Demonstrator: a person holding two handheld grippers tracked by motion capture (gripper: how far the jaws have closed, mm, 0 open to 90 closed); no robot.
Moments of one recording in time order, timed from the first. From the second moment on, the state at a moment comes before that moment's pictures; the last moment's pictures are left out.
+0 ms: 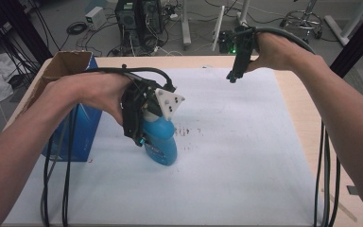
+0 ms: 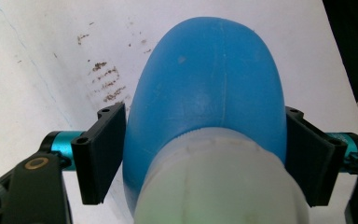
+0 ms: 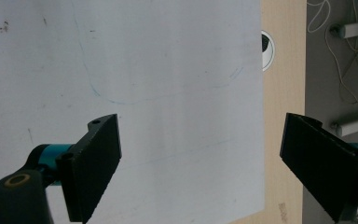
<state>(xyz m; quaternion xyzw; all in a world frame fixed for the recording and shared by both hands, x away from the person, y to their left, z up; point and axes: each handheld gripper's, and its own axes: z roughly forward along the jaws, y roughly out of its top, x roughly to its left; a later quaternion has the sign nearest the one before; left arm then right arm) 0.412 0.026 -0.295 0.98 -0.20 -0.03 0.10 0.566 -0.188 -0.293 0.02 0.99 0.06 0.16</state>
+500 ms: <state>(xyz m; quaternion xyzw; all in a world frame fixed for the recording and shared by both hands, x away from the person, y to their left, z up) 0.412 0.026 -0.294 0.97 -0.20 -0.03 0.10 0.564 -0.191 -0.293 0.03 0.99 0.06 0.16</state>
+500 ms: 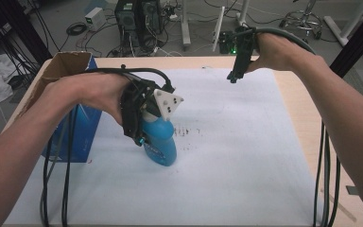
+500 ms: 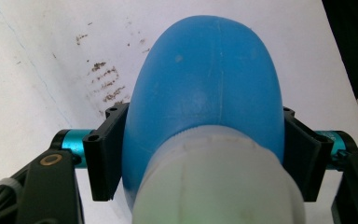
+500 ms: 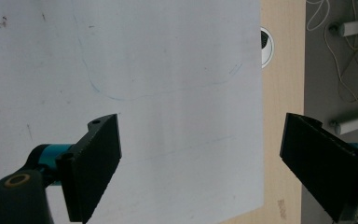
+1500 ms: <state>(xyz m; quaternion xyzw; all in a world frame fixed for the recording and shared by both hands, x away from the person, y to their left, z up) 0.411 0.024 -0.293 0.98 -0.20 -0.02 0.08 0.565 -0.192 -0.293 0.03 0.99 0.05 0.15</state>
